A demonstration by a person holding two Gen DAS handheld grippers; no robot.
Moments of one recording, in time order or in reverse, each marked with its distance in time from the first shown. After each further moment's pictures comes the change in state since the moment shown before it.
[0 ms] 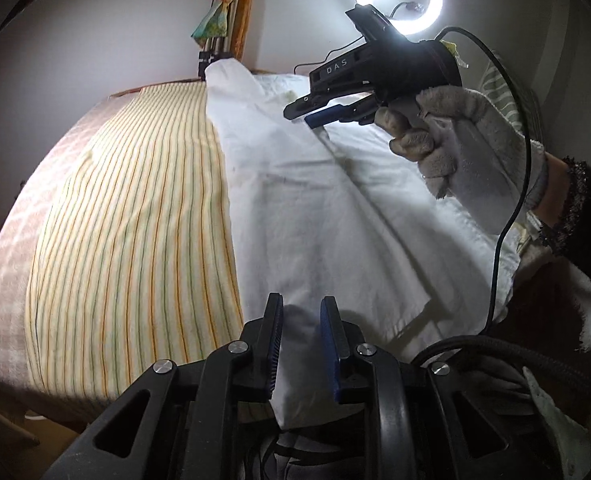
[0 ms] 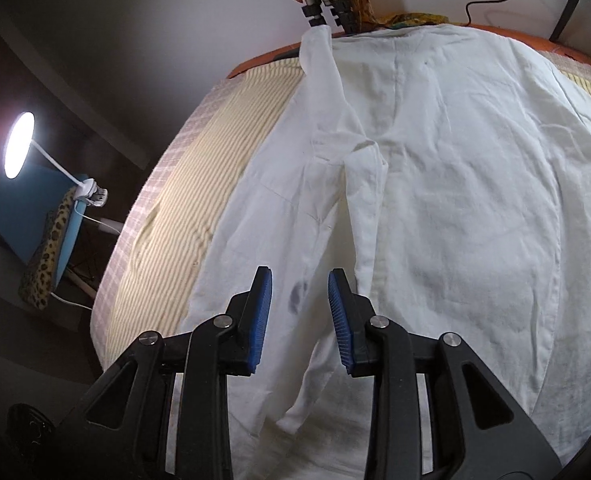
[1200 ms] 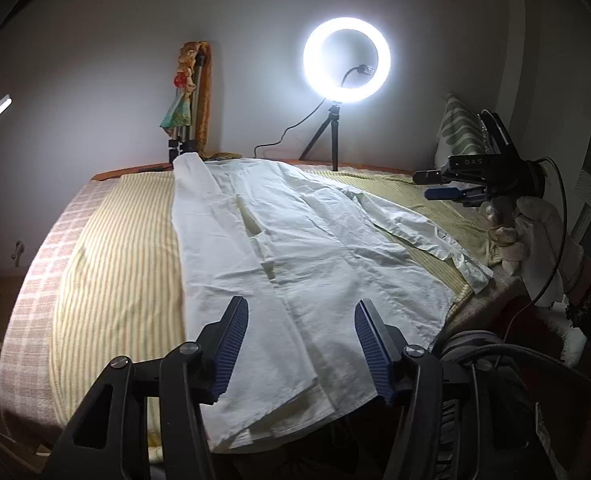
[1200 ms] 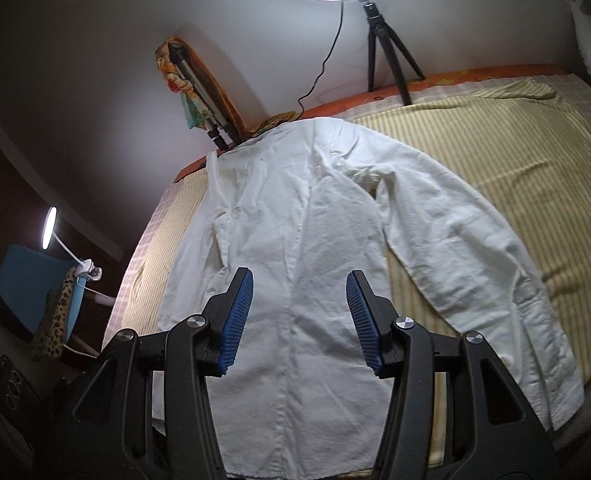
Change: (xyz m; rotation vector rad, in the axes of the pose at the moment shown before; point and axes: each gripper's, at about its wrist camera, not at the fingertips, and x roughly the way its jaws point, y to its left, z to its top) left arm -0.074 -0.062 0.041 0.077 -0.213 -0.063; right arm -0.246 -0.112 -0.101 0.209 -0.322 -0.119
